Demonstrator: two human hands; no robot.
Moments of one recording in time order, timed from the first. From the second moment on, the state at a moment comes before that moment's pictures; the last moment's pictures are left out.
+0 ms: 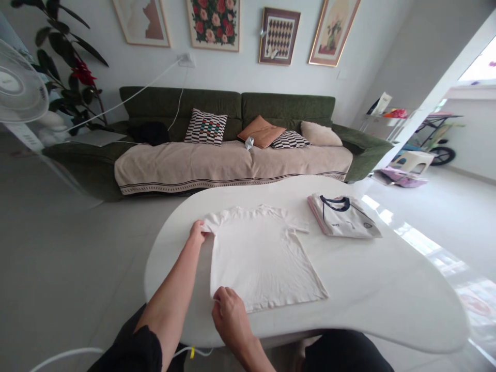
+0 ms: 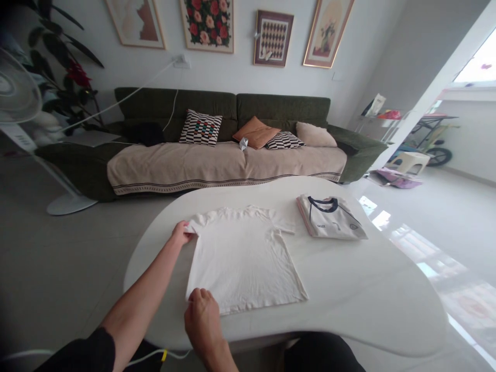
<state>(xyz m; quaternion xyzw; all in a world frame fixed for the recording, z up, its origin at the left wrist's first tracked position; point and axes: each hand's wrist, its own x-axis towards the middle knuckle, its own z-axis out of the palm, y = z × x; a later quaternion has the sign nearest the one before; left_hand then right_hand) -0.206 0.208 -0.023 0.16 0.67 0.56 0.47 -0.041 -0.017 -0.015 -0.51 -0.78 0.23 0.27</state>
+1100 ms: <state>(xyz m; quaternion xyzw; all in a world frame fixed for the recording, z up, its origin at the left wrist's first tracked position) -0.047 0.265 -0.035 0.40 0.76 0.45 0.25 0.053 -0.007 -0.058 -0.61 -0.57 0.36 0.41</state>
